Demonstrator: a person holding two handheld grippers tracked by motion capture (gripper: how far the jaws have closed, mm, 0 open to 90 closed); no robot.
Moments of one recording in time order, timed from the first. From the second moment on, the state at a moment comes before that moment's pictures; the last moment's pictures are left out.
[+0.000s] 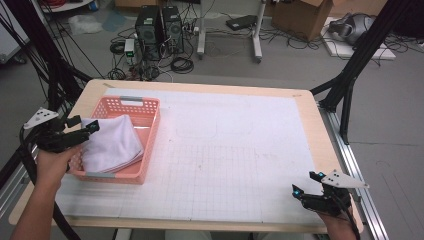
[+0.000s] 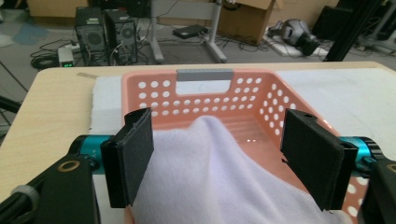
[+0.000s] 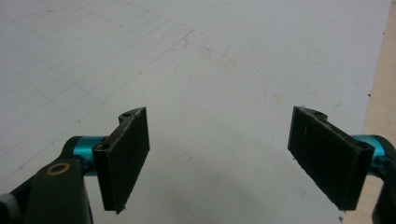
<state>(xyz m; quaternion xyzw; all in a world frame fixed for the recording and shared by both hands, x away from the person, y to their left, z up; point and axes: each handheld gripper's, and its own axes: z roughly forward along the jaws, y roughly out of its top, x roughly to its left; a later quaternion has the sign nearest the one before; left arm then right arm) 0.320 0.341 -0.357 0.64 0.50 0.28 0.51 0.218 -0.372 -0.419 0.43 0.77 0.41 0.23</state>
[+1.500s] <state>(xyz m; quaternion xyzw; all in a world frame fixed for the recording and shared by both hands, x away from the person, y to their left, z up) 0.363 0.271 -0.373 0.75 0.54 0.20 0.32 0.222 -0.369 -0.422 0.42 0.78 0.41 0.22</state>
